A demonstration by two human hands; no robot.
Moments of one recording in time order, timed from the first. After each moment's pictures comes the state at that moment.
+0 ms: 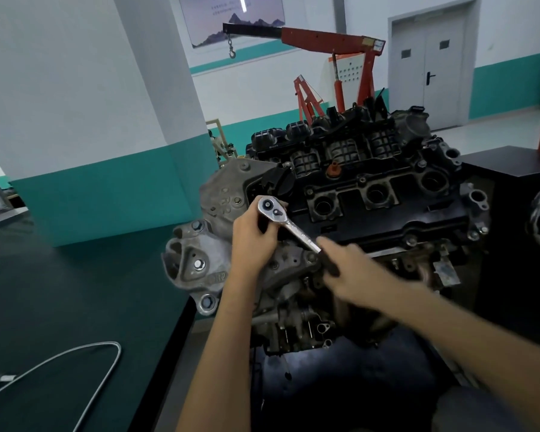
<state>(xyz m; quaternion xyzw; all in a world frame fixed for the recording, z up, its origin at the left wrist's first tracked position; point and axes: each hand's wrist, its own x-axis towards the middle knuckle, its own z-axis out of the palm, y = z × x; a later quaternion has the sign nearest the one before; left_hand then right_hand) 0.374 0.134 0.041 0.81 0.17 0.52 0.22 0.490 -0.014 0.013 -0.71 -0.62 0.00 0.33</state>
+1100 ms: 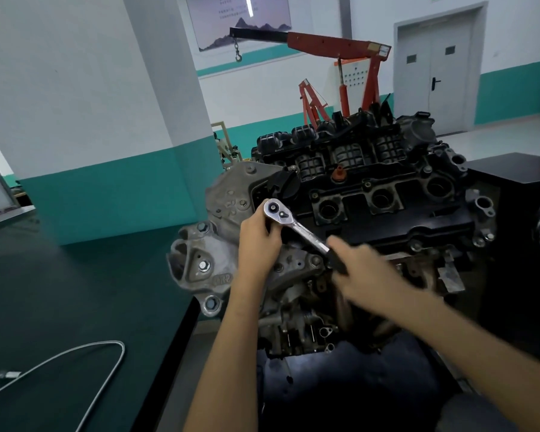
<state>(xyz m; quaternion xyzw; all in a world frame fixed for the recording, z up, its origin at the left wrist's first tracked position) 0.378 0.132 0.040 0.79 0.22 0.52 0.23 0.487 -0.021 0.014 -0.75 -0.59 -0.06 0.31</state>
